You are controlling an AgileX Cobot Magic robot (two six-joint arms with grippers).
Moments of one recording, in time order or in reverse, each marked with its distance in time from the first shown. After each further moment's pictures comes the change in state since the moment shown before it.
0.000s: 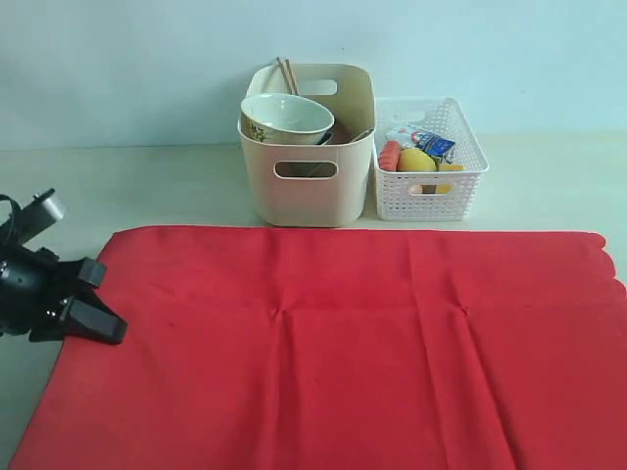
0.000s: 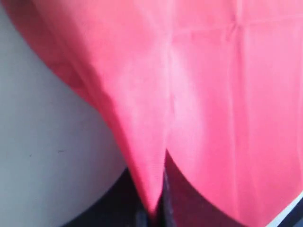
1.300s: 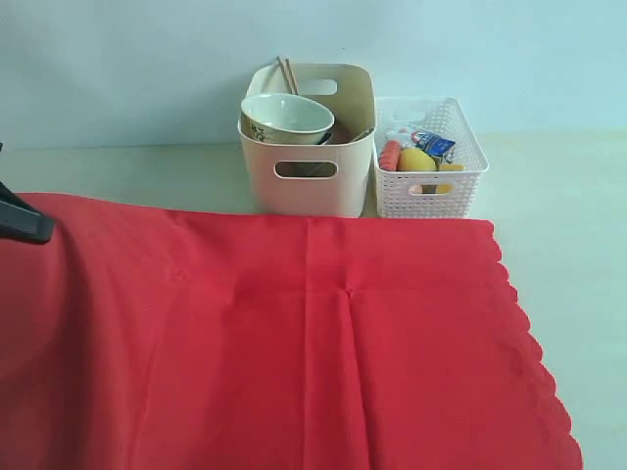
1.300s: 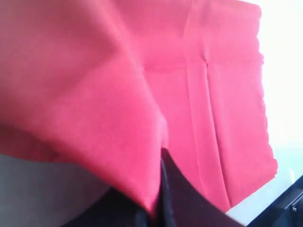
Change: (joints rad) left arm 0.156 -0.270 -0.148 0.104 0.221 -0.209; right arm 0.000 0.000 -0.180 0.005 0.020 0.000
